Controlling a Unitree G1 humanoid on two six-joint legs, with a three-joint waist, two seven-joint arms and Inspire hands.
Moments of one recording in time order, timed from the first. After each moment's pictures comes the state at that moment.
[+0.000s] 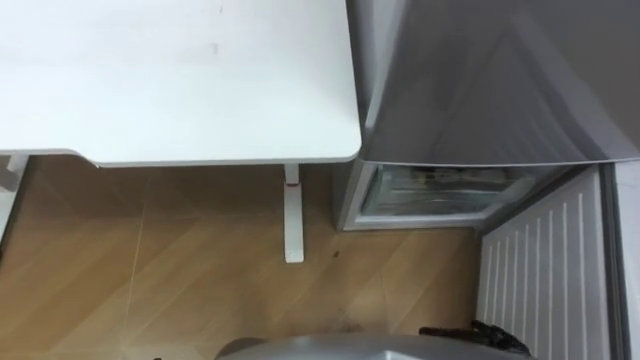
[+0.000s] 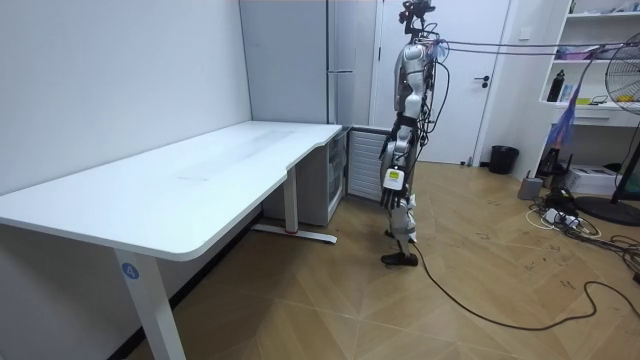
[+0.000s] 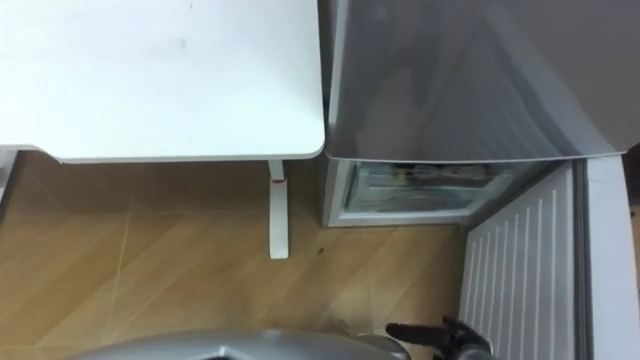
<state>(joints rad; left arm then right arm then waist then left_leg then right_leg) 0.22 0.22 0.04 1.14 0.21 0.13 0.10 0.10 -0.24 -0.03 1.09 0.29 0.06 0.06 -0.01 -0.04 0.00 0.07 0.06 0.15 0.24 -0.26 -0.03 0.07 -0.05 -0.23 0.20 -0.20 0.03</state>
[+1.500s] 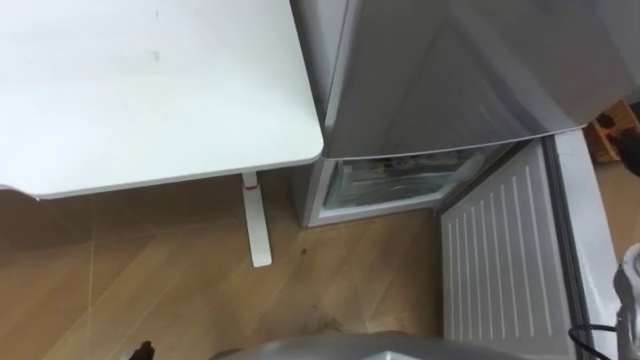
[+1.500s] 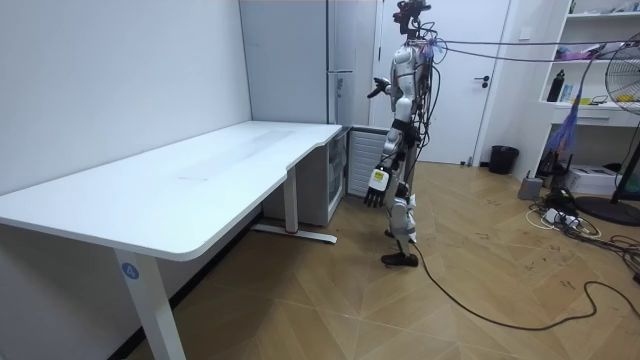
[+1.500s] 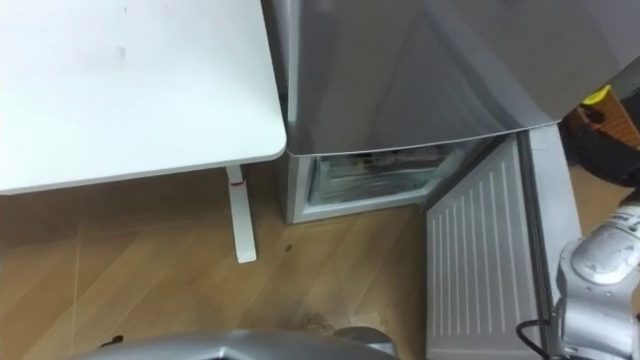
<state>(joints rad) 0.25 0.26 0.08 1.07 0.21 0.08 0.06 0.24 -0.32 -0.35 0.07 -0.02 -0.03 -0.55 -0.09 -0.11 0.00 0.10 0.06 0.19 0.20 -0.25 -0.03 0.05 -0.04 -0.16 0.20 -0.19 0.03</state>
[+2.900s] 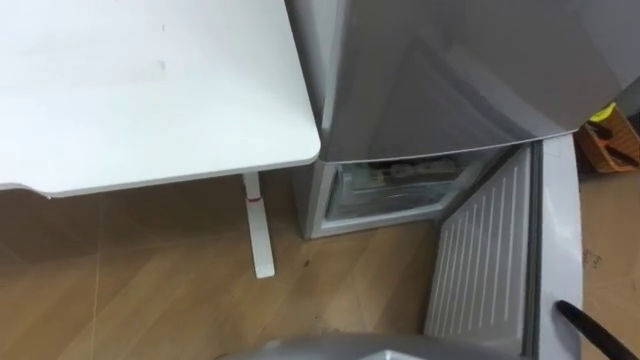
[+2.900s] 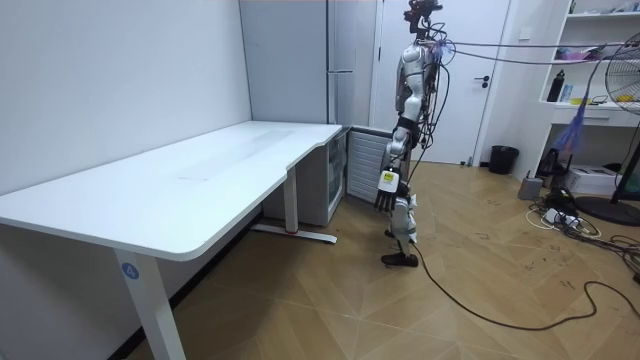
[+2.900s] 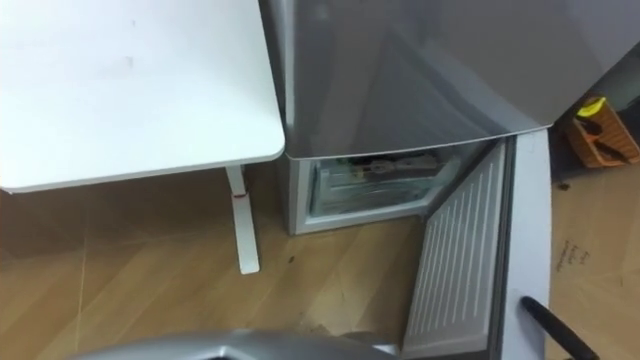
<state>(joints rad) 0.30 0.26 0.25 1.04 0.32 0.19 0.01 0.12 -0.45 -0.49 1.26 0.88 0.13 -0.01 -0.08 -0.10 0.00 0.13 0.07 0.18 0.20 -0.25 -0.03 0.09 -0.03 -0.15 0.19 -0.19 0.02</state>
